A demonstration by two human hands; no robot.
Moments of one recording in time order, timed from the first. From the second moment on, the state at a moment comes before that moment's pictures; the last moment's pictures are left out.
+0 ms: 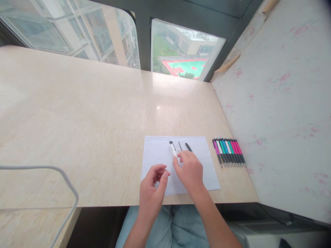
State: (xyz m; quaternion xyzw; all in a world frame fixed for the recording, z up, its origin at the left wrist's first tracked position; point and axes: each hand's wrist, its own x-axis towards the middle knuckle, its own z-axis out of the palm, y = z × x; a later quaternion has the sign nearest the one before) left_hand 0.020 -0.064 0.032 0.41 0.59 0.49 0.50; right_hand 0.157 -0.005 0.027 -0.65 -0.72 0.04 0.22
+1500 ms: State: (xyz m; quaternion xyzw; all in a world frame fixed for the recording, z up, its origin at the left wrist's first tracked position) left_hand 0.028 -0.065 0.030 0.66 0.61 0.36 0.24; right_hand 0.221 -0.048 0.014 -0.65 -0.62 0.19 0.39
